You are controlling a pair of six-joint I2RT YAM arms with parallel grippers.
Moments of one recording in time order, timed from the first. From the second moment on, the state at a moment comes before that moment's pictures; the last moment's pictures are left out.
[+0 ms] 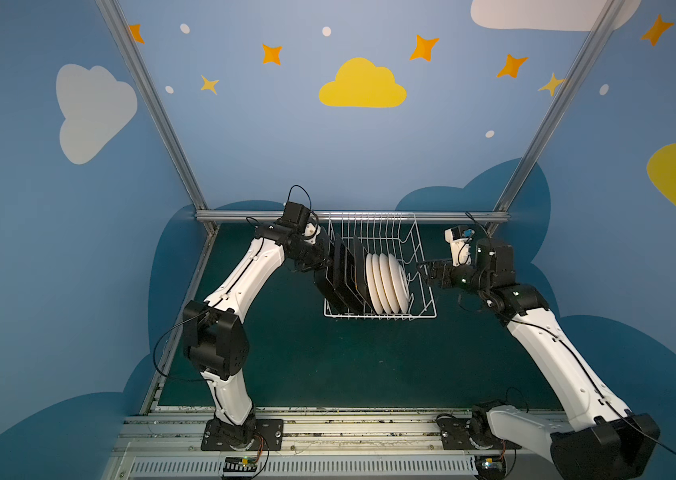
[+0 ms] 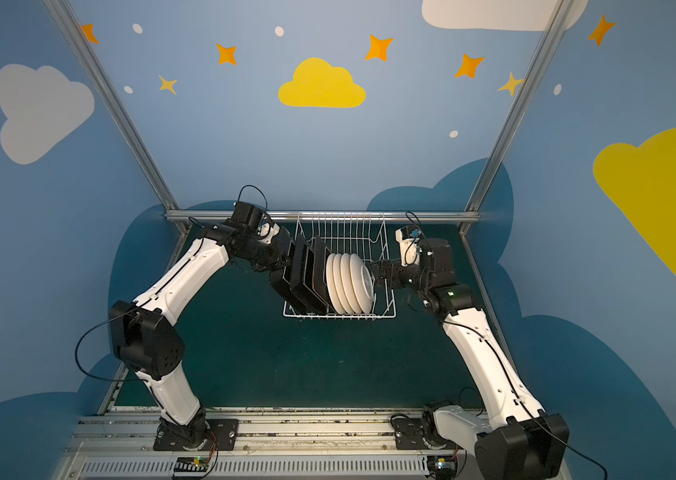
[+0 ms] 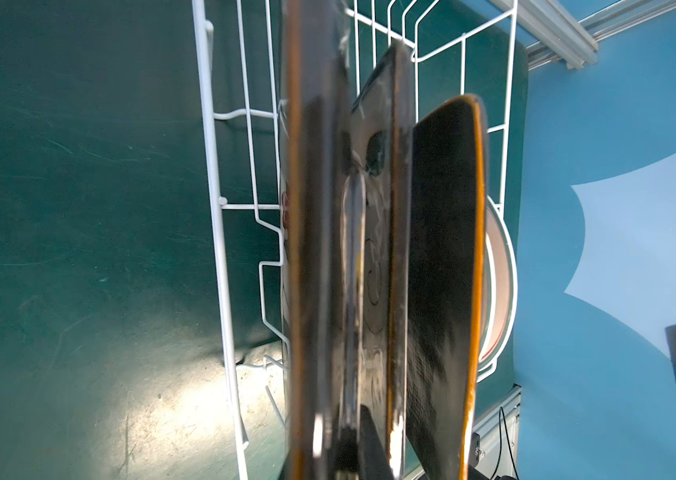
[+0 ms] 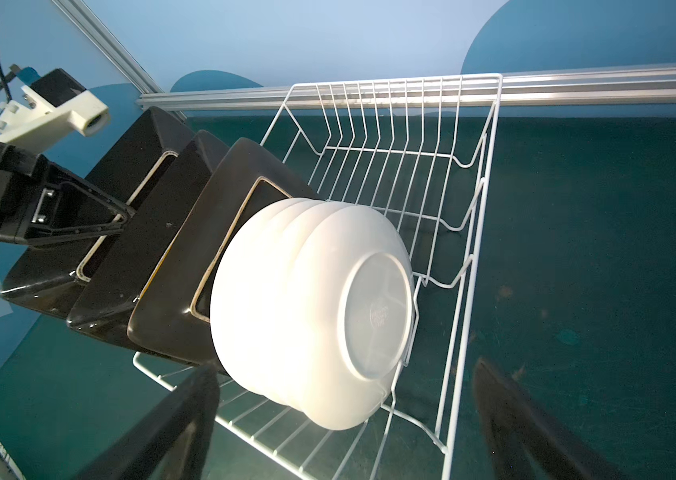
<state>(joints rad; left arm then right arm) -0.31 1.80 1.74 -0.95 0.44 -0.50 0.27 1.15 1.11 -0.49 -0.28 0.16</state>
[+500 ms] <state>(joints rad) -0.29 1.67 1.77 -0.98 0.41 -0.47 0.28 1.22 1.15 -0.48 -0.34 0.17</state>
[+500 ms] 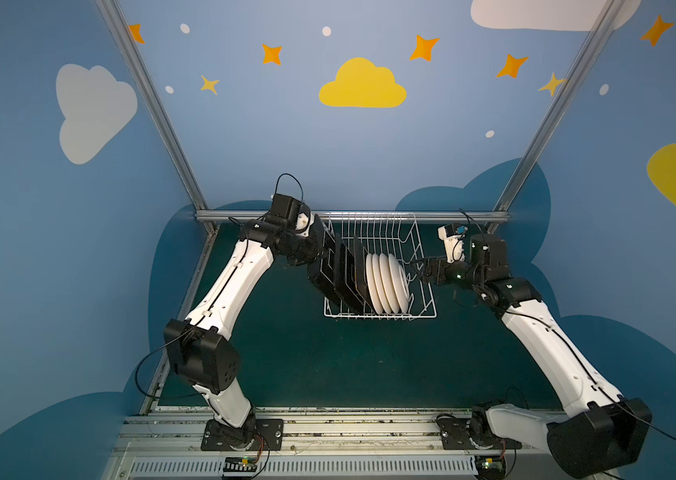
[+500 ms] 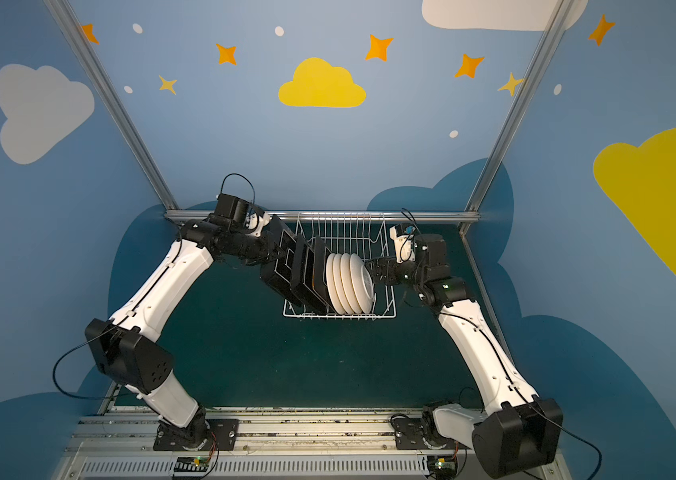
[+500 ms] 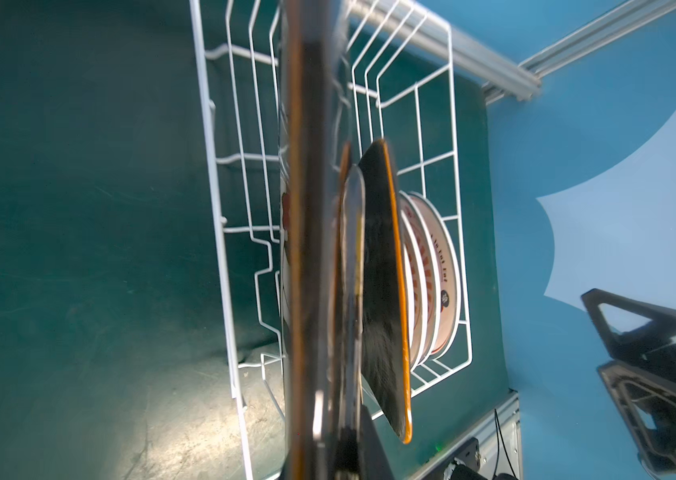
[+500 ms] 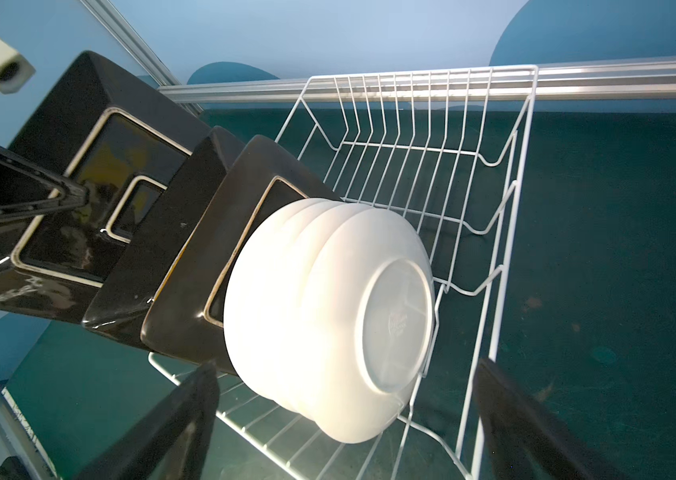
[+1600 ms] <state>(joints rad) -0.25 1.32 1.46 -0.64 0.11 -0.06 0.34 1.42 1.48 -0.54 -0.43 0.46</state>
